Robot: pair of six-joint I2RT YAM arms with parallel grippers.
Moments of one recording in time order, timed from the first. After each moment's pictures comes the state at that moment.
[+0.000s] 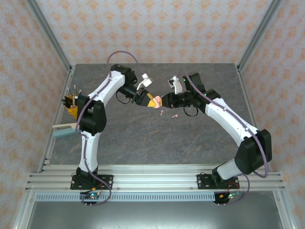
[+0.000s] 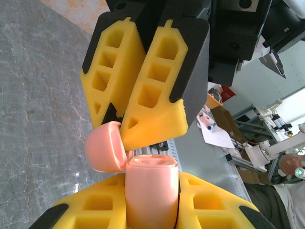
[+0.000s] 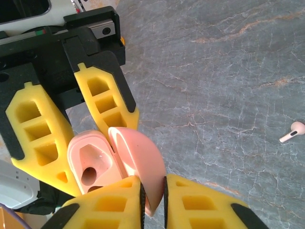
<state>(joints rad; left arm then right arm) -0.30 2.19 2.02 -1.71 1.36 1.11 0.47 1.48 1.27 -0.56 -0.62 0.35</state>
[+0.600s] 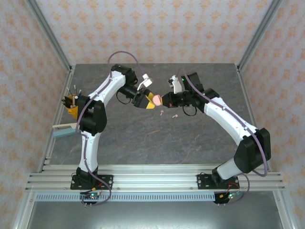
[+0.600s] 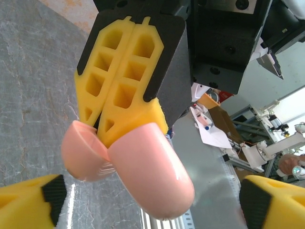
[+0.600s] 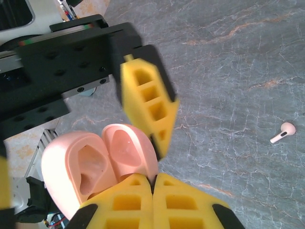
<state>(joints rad) -0.30 2.19 2.02 -1.71 1.37 1.11 0.48 1.49 1.29 -0.57 -0.57 0.36</state>
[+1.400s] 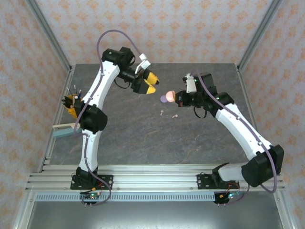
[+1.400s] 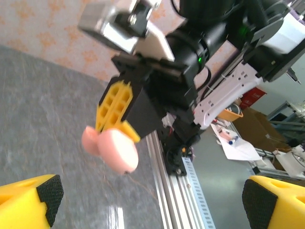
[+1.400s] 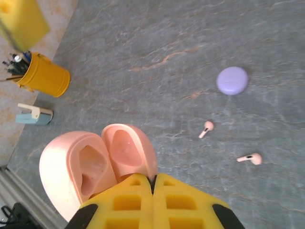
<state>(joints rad) -0.29 2.26 2.54 -1.71 1.38 0.89 0.40 1.31 1.25 -0.67 -0.34 0.35</state>
